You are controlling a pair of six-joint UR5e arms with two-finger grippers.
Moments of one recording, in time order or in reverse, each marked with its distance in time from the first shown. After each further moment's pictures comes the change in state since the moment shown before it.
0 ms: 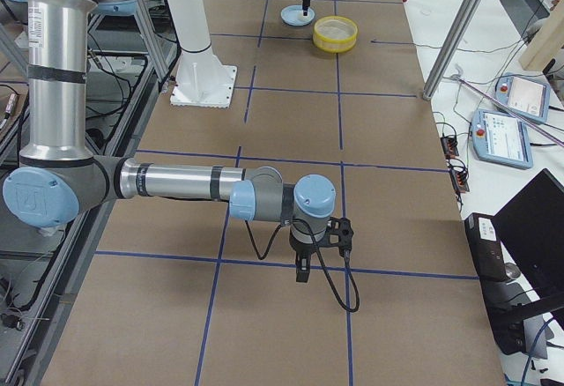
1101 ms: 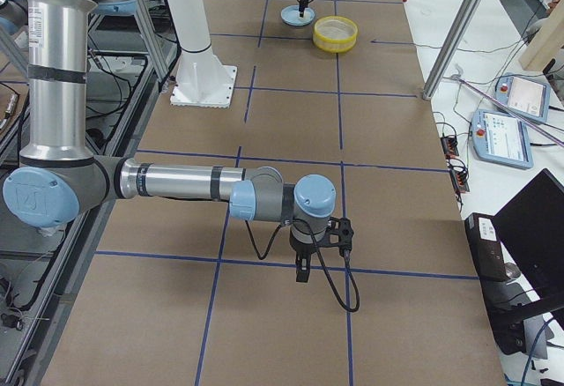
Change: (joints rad) left arm 0.002 0.016 0.073 -0.006 -0.016 0.122; right arm 0.000 0.000 0.000 0.000 0.000 0.000
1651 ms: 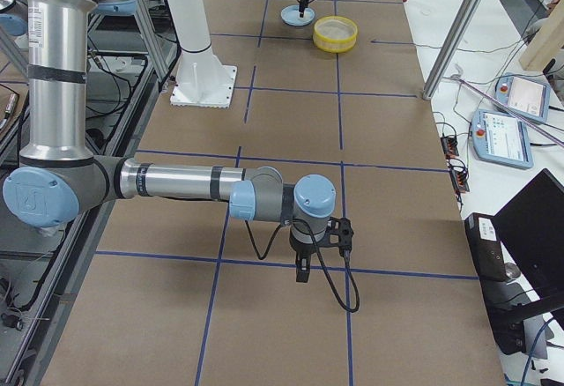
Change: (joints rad) left arm 0.002 -0.003 0.006 0.000 -0.003 0.001; right arm 0.001 0.000 0.000 0.000 0.000 0.000
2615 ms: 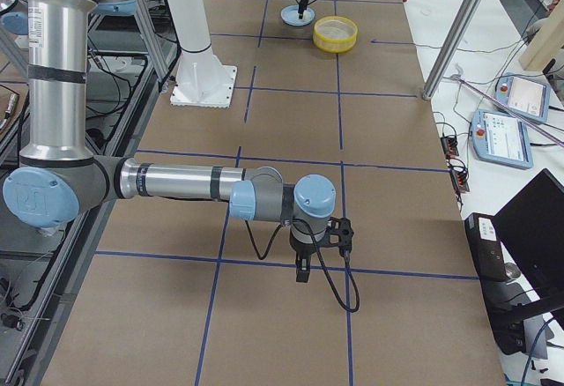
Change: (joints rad) left arm 0.005 -0.015 0.023 -0.008 -0.031 -0.001; right arm -0.001 0.000 0.000 0.000 0.000 0.000
